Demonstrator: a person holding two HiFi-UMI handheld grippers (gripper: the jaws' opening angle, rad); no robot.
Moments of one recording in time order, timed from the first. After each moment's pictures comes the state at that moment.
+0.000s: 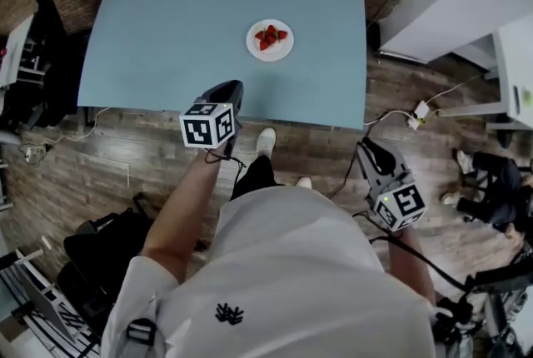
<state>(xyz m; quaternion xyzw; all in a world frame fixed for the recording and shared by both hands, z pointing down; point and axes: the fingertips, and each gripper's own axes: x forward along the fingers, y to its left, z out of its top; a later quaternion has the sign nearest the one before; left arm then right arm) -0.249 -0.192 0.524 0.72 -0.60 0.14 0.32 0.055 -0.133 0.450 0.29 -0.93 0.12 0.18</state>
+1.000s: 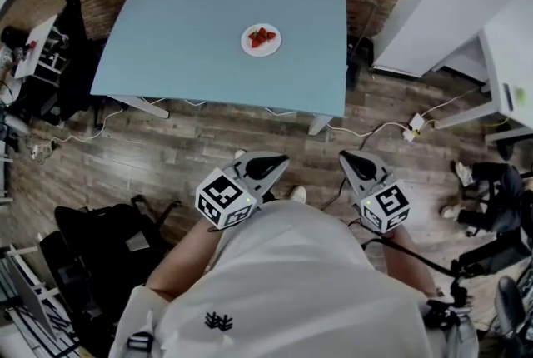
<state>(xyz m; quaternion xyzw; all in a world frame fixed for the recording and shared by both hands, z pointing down) 0.004 0.014 0.426 0.90 -0.38 0.09 0.21 0.107 -0.036 0.449 0.21 -0.96 0.09 0.17</state>
